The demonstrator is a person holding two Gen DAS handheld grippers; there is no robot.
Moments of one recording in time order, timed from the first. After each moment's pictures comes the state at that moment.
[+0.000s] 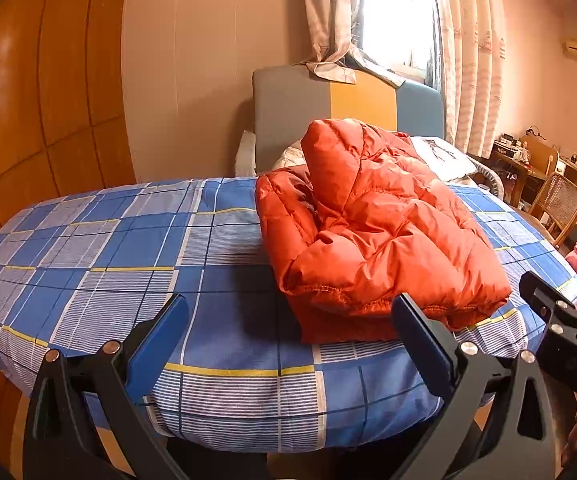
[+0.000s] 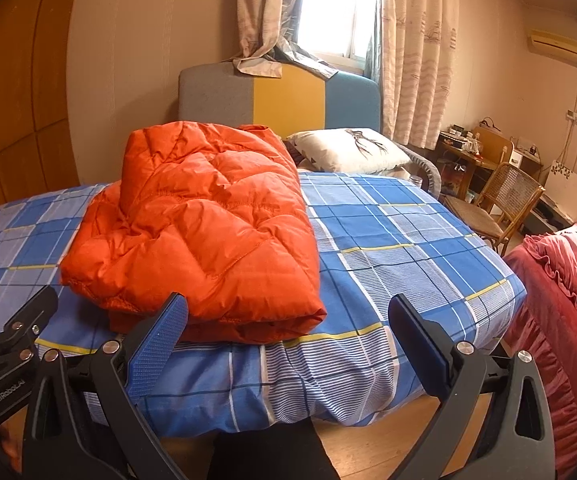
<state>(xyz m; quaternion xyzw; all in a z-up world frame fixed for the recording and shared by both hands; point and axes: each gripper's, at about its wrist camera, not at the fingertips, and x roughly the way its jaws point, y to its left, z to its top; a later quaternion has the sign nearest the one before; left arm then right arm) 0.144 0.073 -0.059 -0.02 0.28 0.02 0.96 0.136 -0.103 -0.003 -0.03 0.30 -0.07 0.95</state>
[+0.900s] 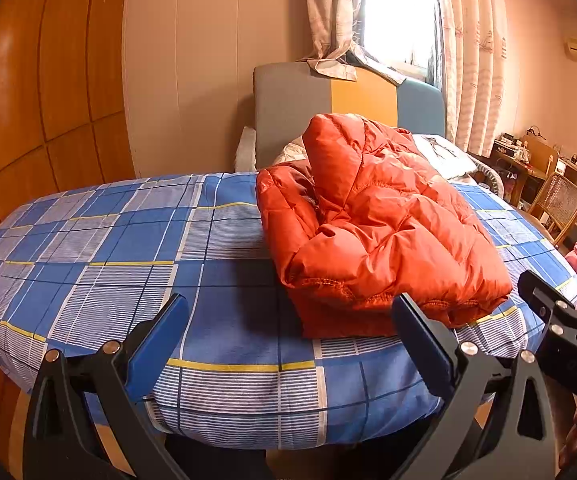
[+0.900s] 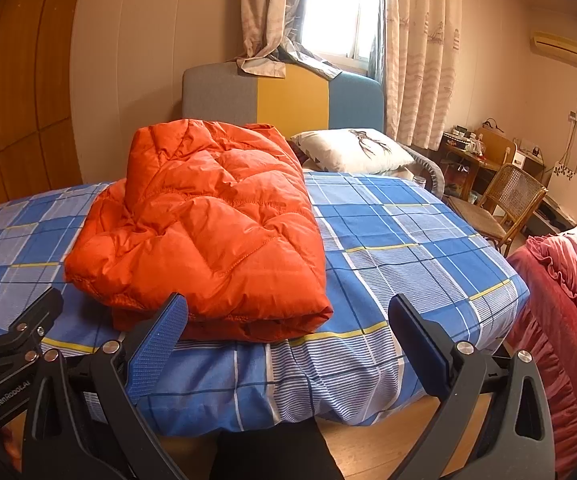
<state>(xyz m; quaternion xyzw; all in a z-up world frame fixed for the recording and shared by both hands) 0.144 0.075 -0.062 -0.02 0.29 0.02 0.96 0.137 -0.099 -0.006 -0.03 0.30 -0.07 0.95</state>
